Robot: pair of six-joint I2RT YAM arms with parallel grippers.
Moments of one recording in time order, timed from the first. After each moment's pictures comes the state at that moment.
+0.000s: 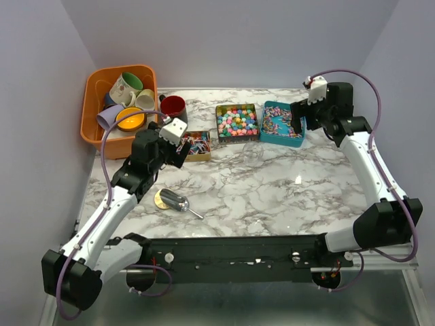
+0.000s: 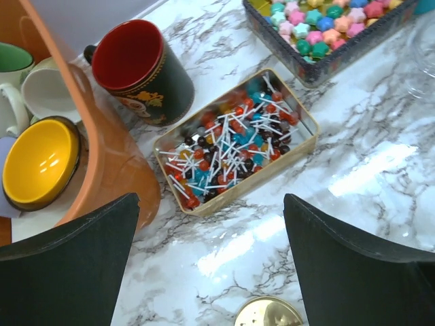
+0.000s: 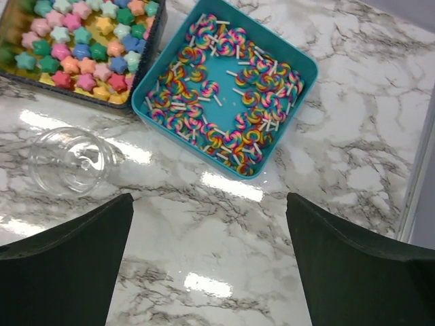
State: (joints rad) left arm -0.37 0.99 0.82 -0.19 -0.03 0.26; right arm 0.11 1.43 1.37 -0.55 -0.12 -0.26
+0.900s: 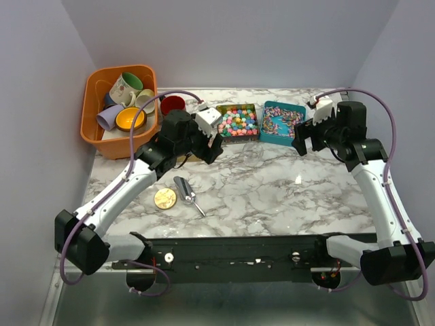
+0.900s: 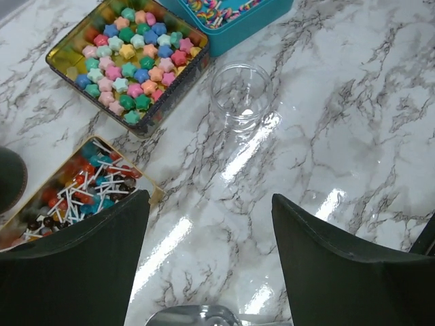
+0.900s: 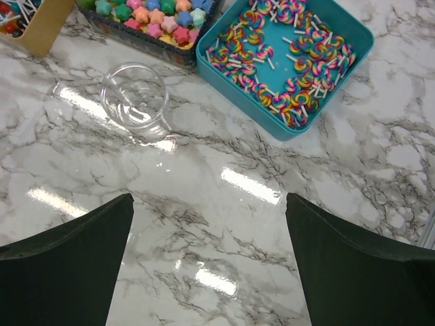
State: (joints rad) left arm -0.57 1.23 1.13 -0.34 0.25 0.09; right arm 0.11 1.15 1.23 -0.69 -0.27 -0.29
